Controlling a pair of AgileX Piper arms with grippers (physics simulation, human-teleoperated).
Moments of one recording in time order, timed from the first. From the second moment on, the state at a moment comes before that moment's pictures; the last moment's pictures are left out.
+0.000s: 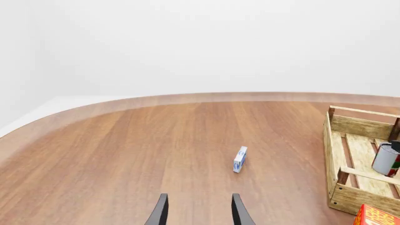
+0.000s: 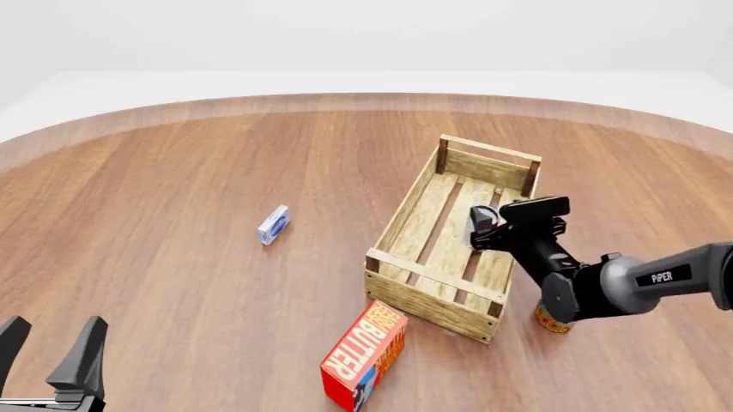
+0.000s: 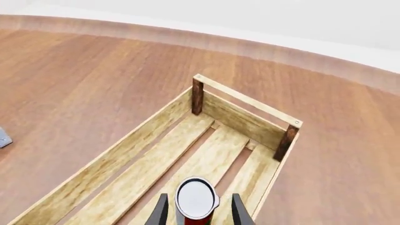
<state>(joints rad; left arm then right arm) 0.00 0.01 0.00 0.00 0.00 0.17 1.88 -0.73 -0.82 -0.06</state>
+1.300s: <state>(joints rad) 0.00 0.01 0.00 0.00 0.00 0.17 1.60 -0.63 -0.69 -0.09</state>
